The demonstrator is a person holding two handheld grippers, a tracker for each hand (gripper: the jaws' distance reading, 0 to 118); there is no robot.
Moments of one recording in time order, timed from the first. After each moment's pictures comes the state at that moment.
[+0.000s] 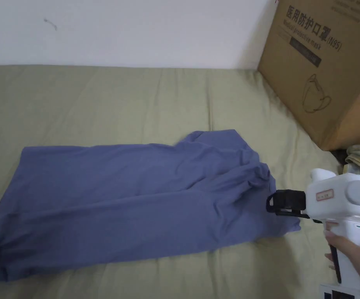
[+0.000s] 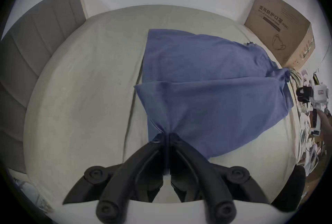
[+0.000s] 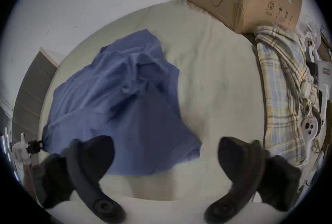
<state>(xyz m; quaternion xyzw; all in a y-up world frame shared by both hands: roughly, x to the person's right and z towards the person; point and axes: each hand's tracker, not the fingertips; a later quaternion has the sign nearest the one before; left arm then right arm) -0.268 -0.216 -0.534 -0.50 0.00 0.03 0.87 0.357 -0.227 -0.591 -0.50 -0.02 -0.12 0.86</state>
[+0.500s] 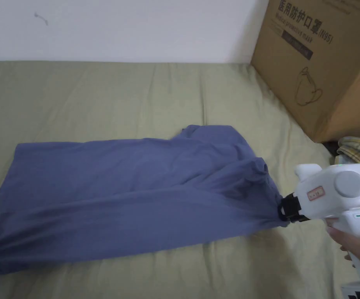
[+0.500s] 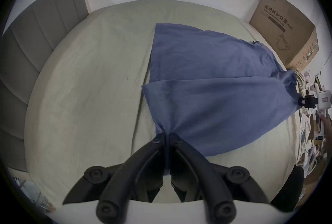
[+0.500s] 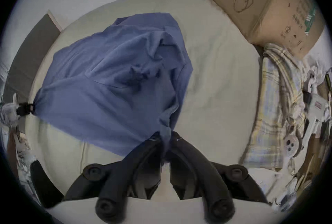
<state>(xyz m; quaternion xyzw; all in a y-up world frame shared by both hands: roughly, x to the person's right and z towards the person) -0.276 -0.217 -0.534 -0.52 0.00 0.04 0.85 0.336 -0.197 -0.560 -0.56 0.03 0.01 0.83</state>
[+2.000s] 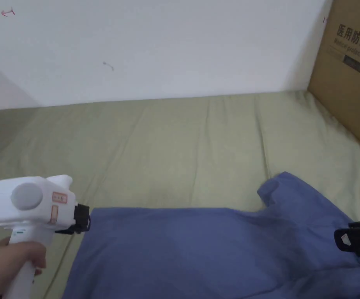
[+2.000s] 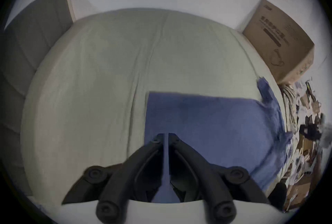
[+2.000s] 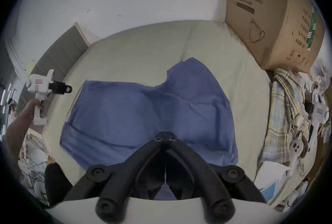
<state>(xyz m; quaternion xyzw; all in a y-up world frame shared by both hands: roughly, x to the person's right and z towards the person) -0.277 -0.193 -0.682 -0.52 -0.04 0.06 0.85 0.271 -0.137 -0.542 -0.48 0.10 -0.03 0.87</state>
